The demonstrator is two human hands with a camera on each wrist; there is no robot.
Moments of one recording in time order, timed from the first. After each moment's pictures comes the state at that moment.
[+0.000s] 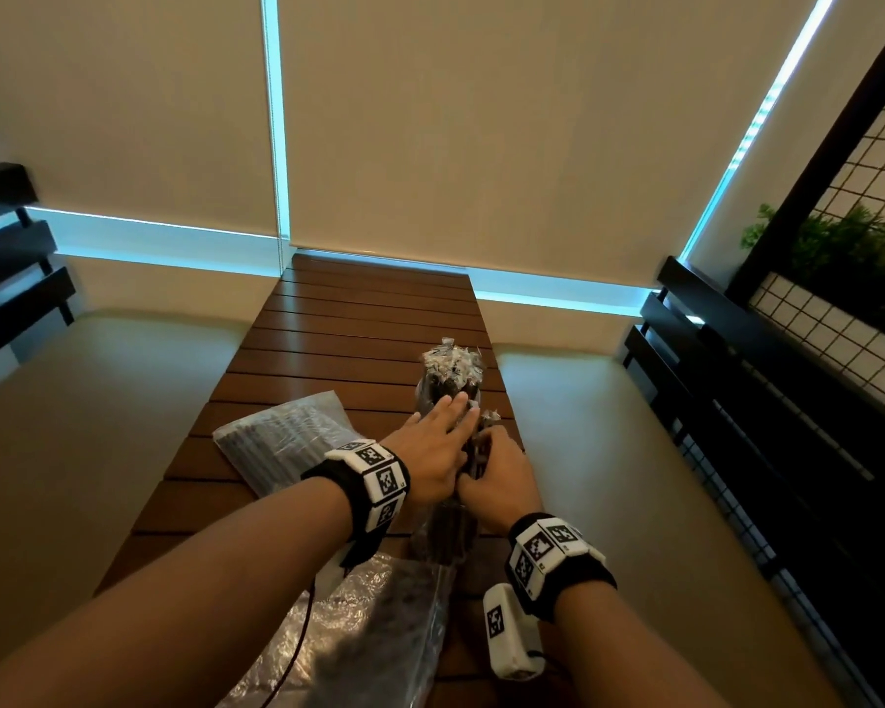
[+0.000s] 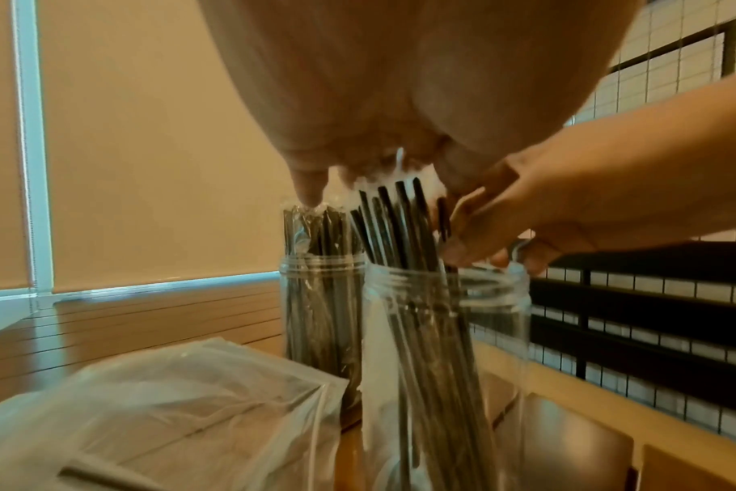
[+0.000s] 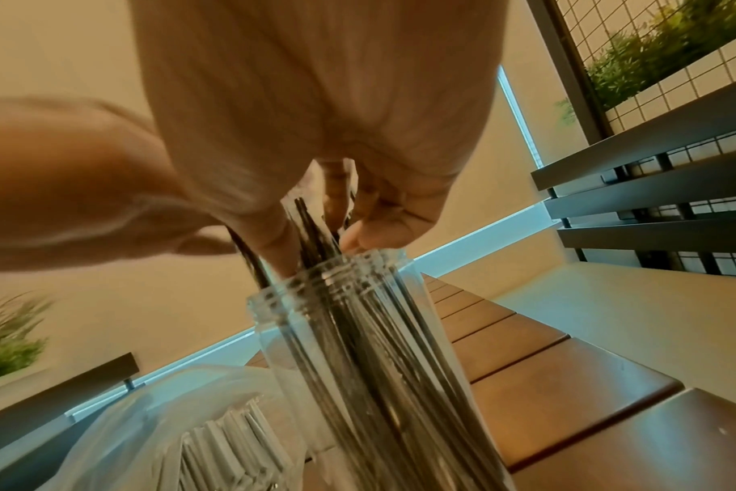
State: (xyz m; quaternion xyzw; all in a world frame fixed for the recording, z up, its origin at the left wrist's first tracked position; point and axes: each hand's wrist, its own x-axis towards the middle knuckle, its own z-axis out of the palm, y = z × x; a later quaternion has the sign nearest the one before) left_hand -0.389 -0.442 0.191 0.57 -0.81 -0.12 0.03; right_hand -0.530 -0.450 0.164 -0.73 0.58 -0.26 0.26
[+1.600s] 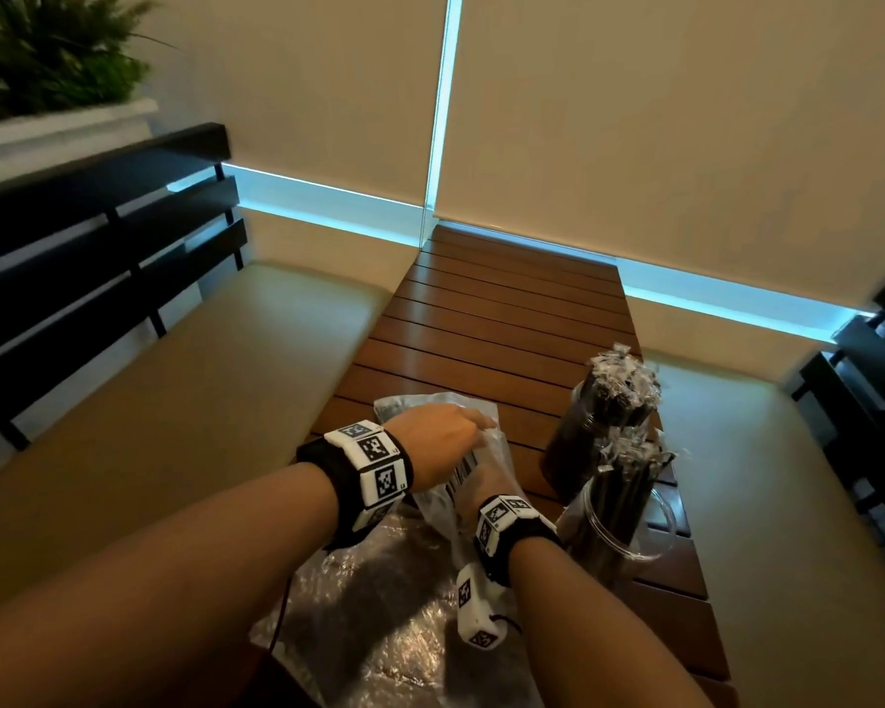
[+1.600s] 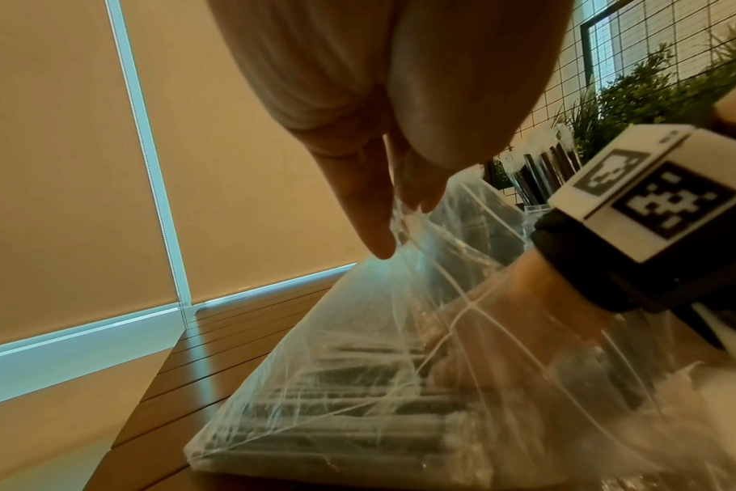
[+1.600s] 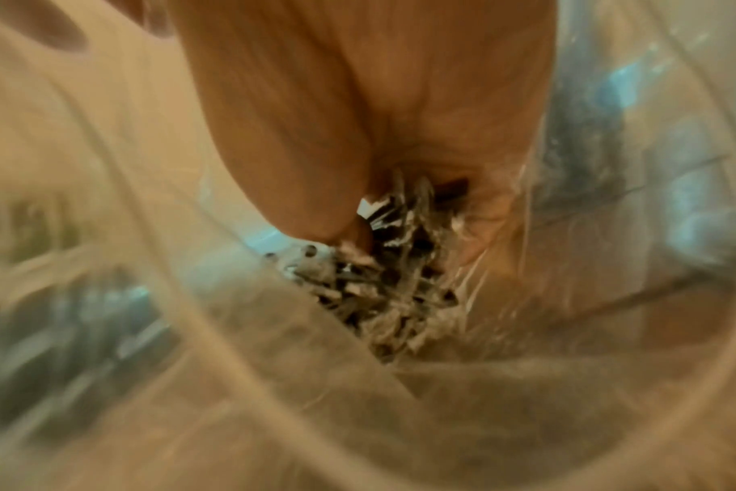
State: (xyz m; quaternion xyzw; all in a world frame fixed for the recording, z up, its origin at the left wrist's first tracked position) left_hand -0.248 -0.398 0.186 0.60 -0.80 -0.02 0.02; right_hand -0.351 -0.458 0.100 -0.76 0.58 0.03 0.29
